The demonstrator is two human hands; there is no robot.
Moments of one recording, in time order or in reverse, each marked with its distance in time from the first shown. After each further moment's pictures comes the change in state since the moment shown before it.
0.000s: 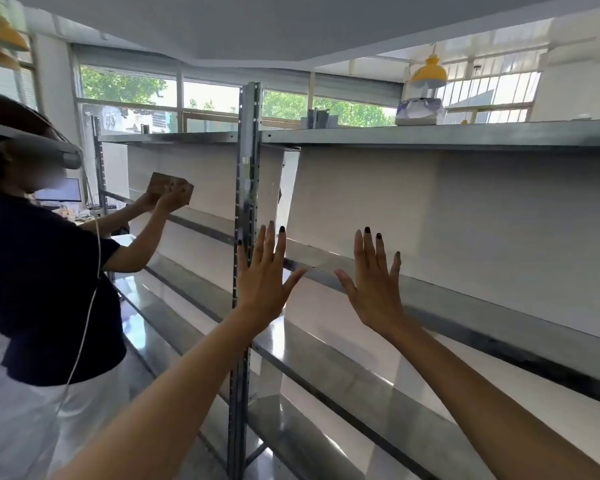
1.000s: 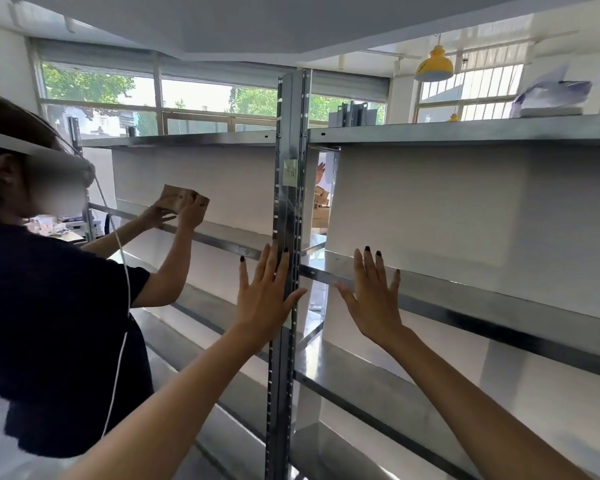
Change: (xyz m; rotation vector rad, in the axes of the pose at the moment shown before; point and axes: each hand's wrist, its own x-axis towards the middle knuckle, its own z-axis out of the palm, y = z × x) left_hand 0.085 -0.230 0.090 -0.008 -0.026 0.161; right_hand 0.110 -0.183 0.137 -0.045 -0.083 0.125
